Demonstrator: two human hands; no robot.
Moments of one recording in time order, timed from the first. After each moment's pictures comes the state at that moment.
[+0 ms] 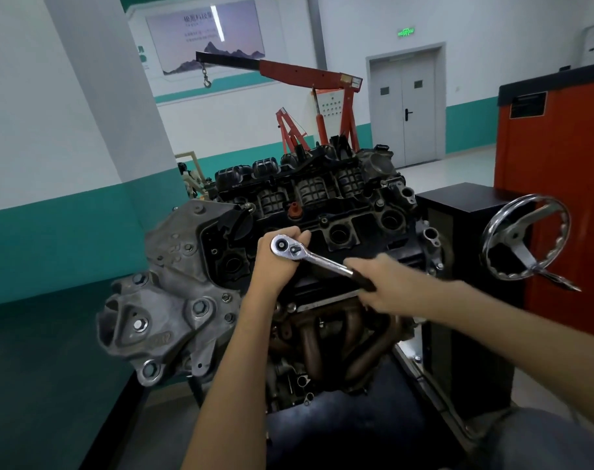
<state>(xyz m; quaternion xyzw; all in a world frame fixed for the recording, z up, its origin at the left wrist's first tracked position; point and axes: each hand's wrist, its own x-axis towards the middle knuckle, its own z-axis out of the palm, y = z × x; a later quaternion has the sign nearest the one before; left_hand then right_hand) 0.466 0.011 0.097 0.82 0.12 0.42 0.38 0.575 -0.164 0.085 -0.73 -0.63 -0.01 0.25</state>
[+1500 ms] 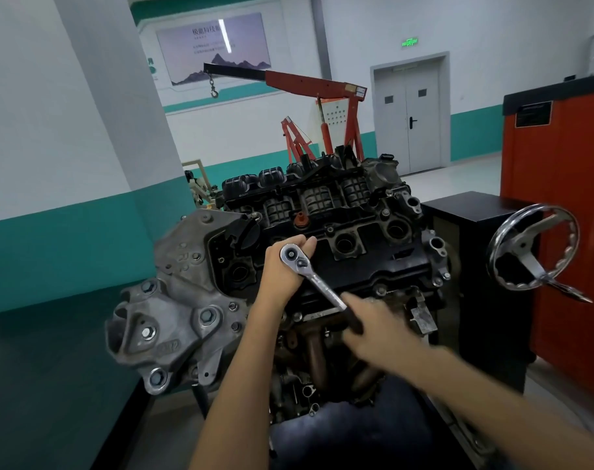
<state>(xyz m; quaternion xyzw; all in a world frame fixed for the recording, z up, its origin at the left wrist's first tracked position) 0.470 0.012 0.096 0.82 0.14 0.42 0.35 0.532 -0.152 0.035 -0.74 -0.55 0.03 0.40</state>
